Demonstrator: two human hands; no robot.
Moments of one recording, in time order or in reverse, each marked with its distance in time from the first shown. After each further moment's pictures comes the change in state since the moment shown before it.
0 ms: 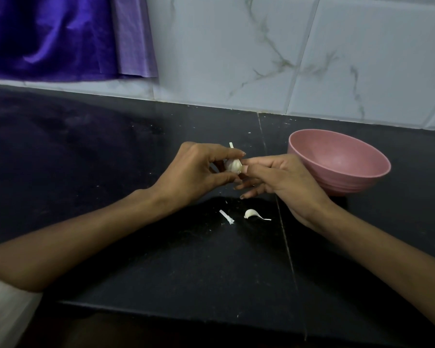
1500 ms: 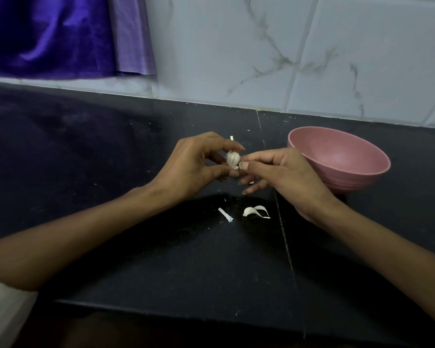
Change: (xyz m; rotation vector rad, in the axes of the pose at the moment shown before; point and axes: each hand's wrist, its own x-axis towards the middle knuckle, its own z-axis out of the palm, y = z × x) left_hand 0.004 0.003 0.002 -0.245 -0.042 -0.187; right_hand 0.002 -0.003 -0.004 -0.115 0.045 -0.045
